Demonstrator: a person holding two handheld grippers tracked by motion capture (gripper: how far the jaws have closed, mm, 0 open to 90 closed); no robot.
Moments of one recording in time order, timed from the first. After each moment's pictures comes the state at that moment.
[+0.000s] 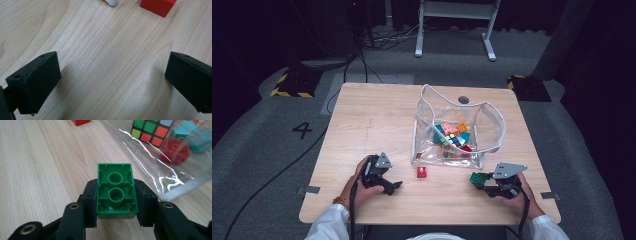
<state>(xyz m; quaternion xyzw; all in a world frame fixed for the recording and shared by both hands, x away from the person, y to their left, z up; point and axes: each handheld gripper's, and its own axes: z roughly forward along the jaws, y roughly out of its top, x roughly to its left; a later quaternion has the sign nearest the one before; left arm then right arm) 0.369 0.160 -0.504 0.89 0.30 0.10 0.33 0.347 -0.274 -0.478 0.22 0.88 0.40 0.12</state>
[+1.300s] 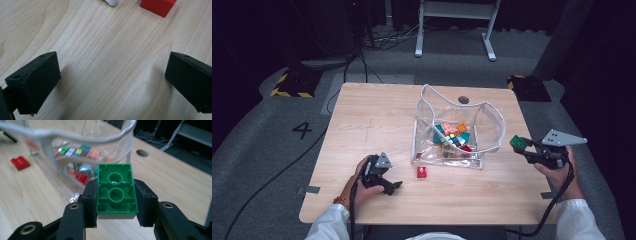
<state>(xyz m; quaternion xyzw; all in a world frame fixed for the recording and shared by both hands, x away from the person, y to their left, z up) 0.370 0.160 -0.503 0.89 0.30 0.10 0.33 0.387 -0.367 -0.380 0.30 0.81 0.44 0.24</state>
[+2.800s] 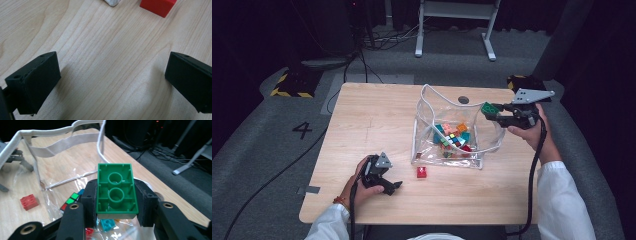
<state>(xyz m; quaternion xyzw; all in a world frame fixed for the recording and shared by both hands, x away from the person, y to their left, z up) 0.370 0.160 -0.503 0.89 0.30 0.10 0.33 0.463 -0.278 -0.316 0.22 0.84 0.45 0.20</state>
